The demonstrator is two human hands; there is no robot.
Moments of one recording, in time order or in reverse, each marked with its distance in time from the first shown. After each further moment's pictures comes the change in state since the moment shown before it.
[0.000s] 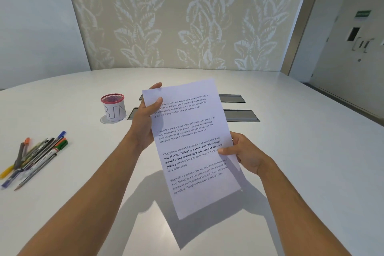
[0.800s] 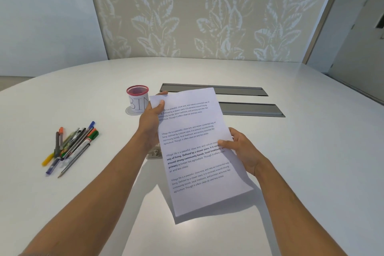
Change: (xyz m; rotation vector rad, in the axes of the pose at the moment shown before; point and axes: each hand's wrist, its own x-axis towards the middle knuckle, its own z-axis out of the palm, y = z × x) left_hand -0.009 0.019 -0.065 0.017 0.299 -0.101; right_hand 0.040 0.012 0.082 0.132 0.101 0.071
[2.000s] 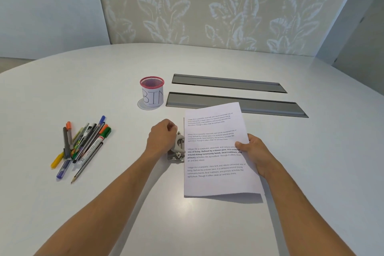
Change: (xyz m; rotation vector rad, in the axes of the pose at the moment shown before) left_hand 0.050 -0.045 -0.098 1.210 0.178 0.002; right_hand 0.055 0.028 0.032 0.070 0.251 0.144
